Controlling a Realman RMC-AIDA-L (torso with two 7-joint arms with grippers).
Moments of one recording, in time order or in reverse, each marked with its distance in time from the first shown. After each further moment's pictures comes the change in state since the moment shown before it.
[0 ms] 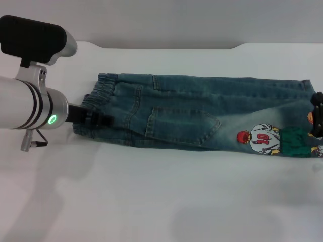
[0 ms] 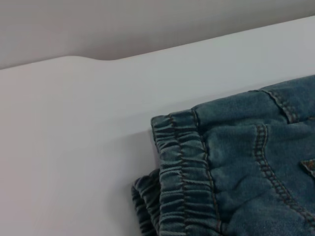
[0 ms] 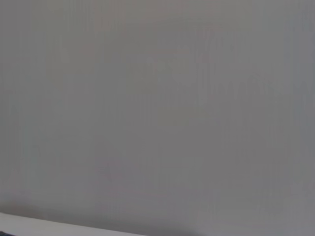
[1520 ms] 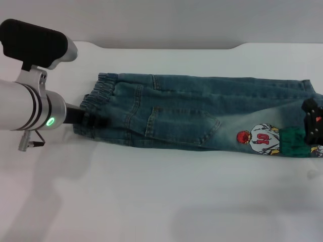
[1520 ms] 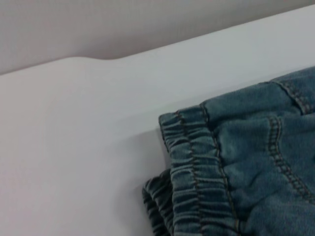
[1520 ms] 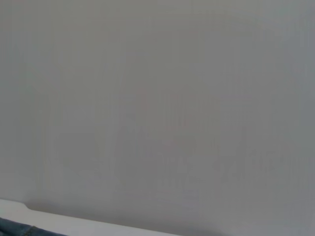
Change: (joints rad) left arm -0.008 0.001 -0.007 0.066 0.003 0.056 0.066; right arm -0.037 0.002 -0.063 0.034 -0.002 0.016 -0.001
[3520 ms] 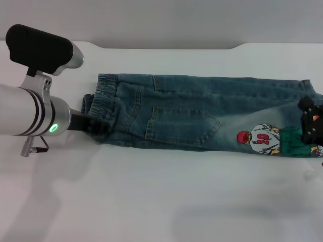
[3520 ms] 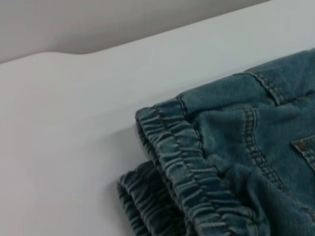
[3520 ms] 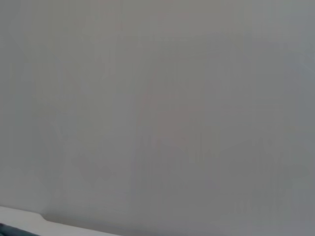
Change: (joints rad) left arm 0.003 -0.001 0.001 0.006 -0.053 -0.006 0.062; right arm -0.044 -0.002 -0.048 0.080 0.001 -0.001 0.008
